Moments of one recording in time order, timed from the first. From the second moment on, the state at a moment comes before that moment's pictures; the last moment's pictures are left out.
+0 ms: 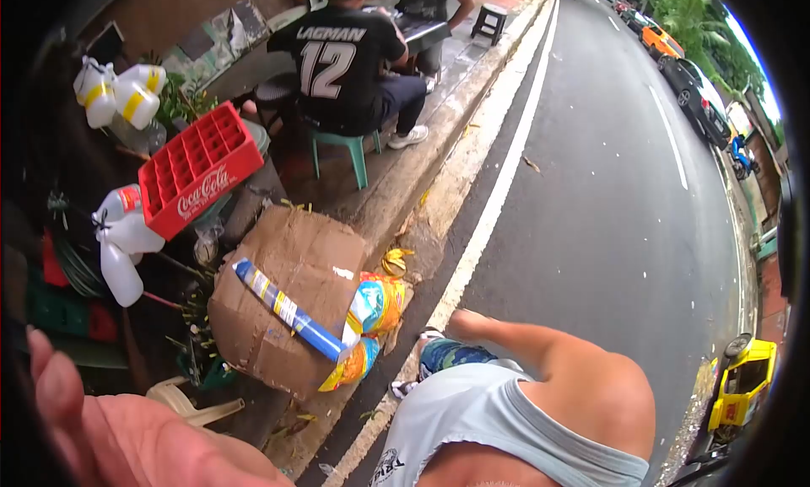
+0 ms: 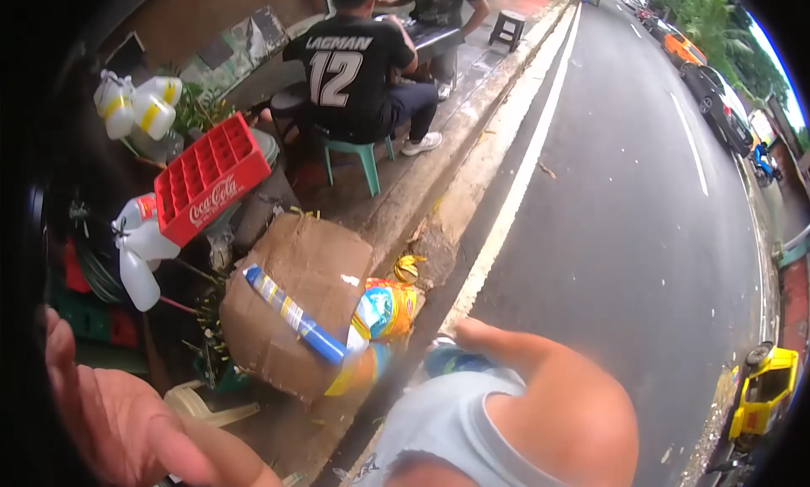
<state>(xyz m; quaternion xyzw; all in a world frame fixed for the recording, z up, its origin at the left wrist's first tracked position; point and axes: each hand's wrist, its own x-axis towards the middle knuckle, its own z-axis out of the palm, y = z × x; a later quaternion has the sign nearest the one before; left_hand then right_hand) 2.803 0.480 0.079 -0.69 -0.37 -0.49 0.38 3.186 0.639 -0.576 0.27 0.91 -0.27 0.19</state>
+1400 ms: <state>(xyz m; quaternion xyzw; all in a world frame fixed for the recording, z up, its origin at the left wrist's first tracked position) 2.876 0.457 -0.532 0.41 -0.32 -0.81 -0.28 2.708 0.590 -0.437 0.30 0.88 -0.36 0.11</state>
